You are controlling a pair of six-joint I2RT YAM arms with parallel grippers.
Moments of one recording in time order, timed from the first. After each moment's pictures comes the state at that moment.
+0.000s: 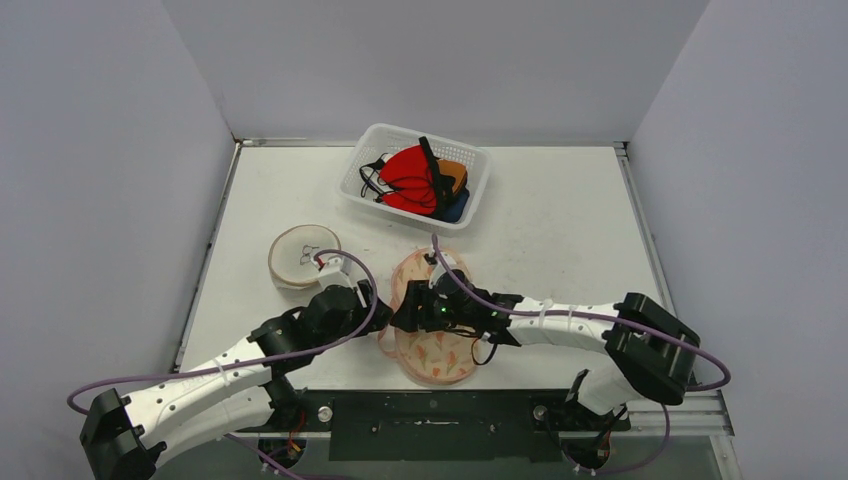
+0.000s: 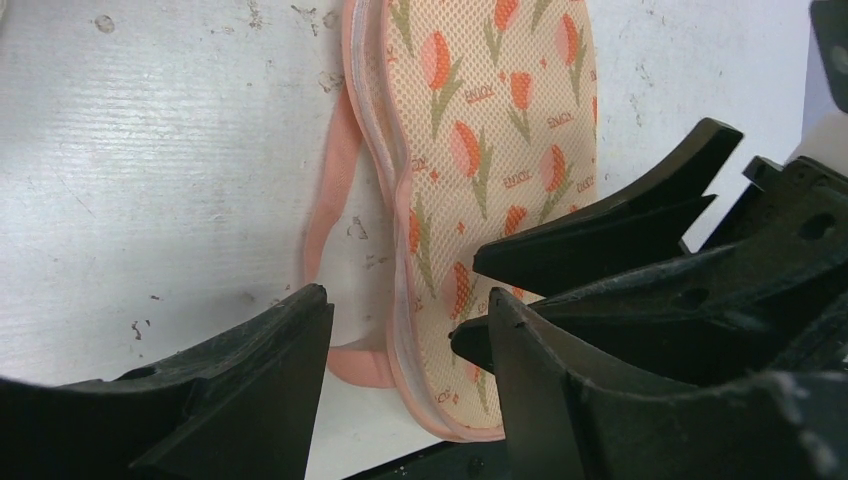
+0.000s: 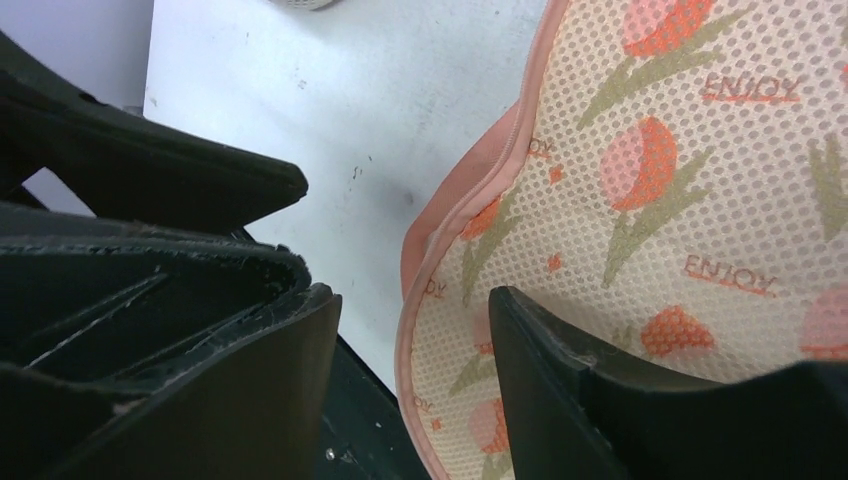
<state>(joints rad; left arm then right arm) -0.92 0.78 0.49 -0.36 -0.31 -0.98 1.02 1.47 0.70 0.18 -0.08 0.85</state>
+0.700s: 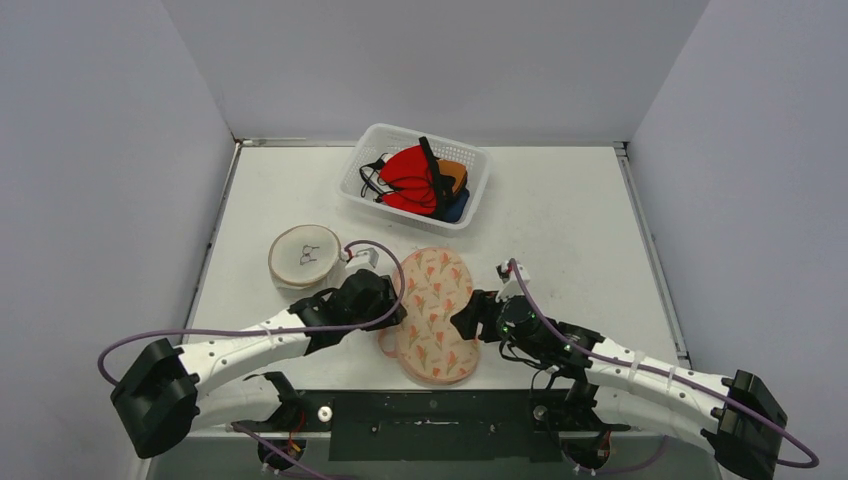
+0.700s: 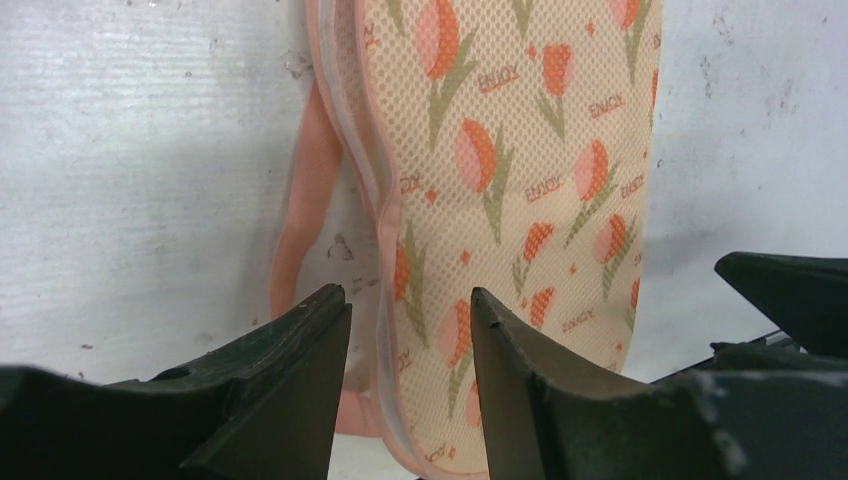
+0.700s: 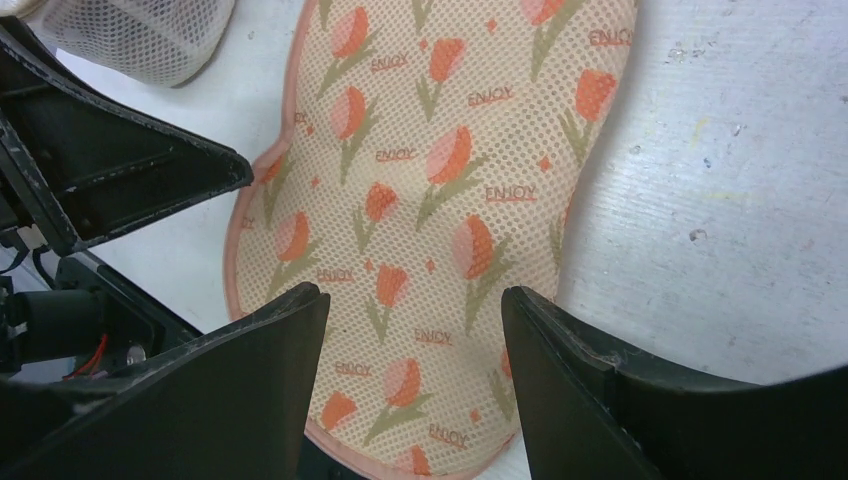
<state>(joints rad) -0.88 1.09 0.55 -0.26 -0.21 -0.96 0.97 0.85 0.39 -0.09 0.21 0.77</state>
